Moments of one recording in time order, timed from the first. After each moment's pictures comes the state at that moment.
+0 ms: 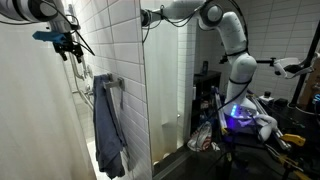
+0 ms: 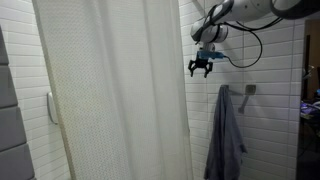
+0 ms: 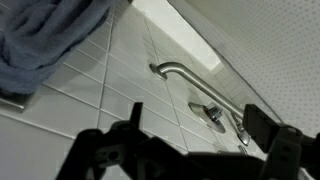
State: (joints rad) arm -0.03 0.43 -0.21 -1.29 0.20 2.02 0.06
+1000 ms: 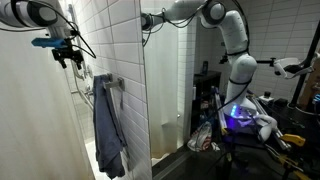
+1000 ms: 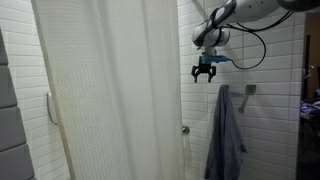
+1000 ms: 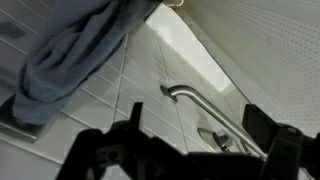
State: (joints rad) arm -0.05 0.37 -0.18 -1.42 0.12 2.02 0.03
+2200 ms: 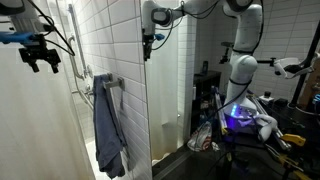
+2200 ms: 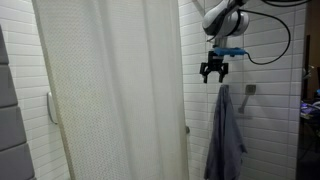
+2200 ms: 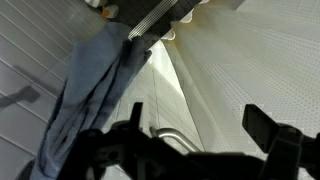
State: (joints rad) arm -0.05 -0.01 -0.10 -1.88 0.04 2.02 0.01
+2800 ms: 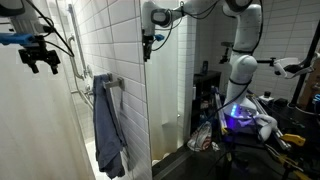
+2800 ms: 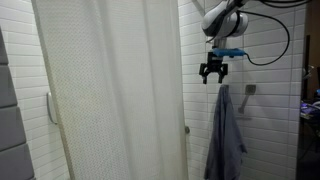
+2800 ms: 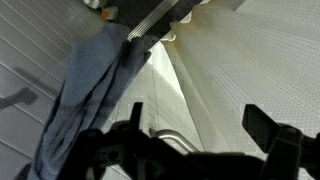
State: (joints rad) arm -0.05 -0.01 -0.10 -1.89 0.04 2.02 0.02
